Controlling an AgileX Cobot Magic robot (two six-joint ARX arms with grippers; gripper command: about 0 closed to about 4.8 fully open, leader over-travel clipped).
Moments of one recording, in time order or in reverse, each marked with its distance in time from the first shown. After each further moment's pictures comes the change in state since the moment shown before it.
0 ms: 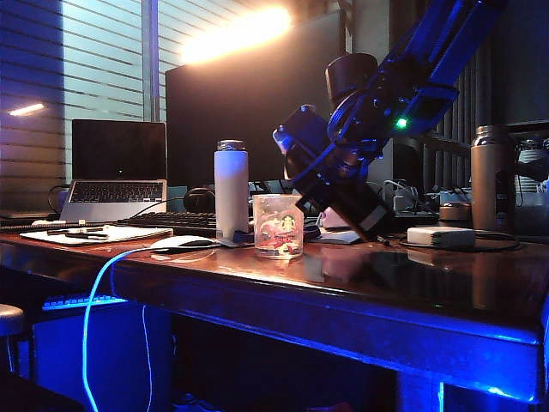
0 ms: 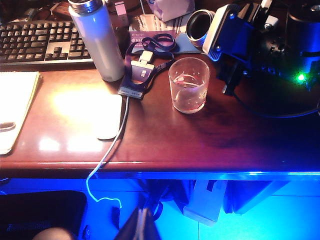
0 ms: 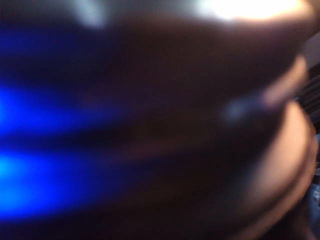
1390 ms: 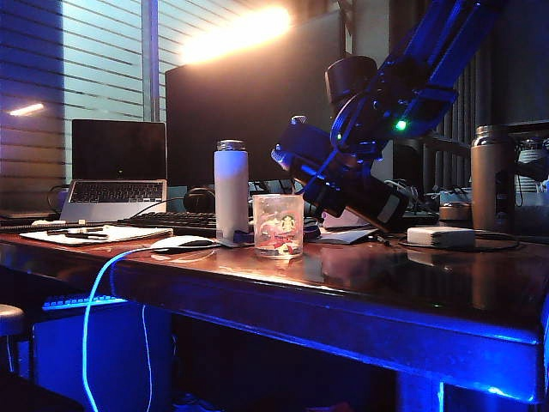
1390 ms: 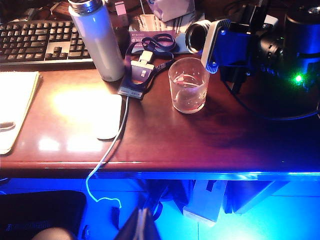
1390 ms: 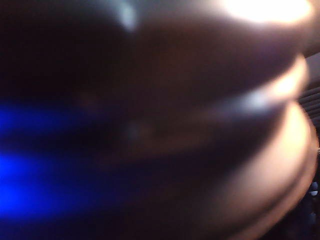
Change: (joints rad) left arm 0.000 0.000 0.000 0.000 0.000 -0.002; right arm 0.000 0.006 0.003 -0.008 0.051 -0.242
